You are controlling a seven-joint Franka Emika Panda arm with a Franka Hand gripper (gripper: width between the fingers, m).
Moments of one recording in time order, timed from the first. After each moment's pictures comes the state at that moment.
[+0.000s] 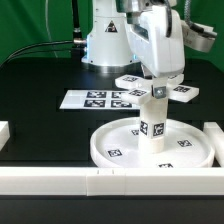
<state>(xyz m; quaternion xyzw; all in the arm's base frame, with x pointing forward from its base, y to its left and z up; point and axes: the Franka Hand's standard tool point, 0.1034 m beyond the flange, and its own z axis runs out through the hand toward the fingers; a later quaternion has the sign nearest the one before) 0.564 0.039 0.102 -0.72 0.69 0.02 0.07</state>
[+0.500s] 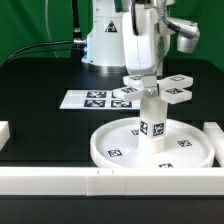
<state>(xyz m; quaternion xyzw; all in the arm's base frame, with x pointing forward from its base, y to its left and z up) 0.563 0.039 0.102 -0.58 0.81 0.02 0.09</state>
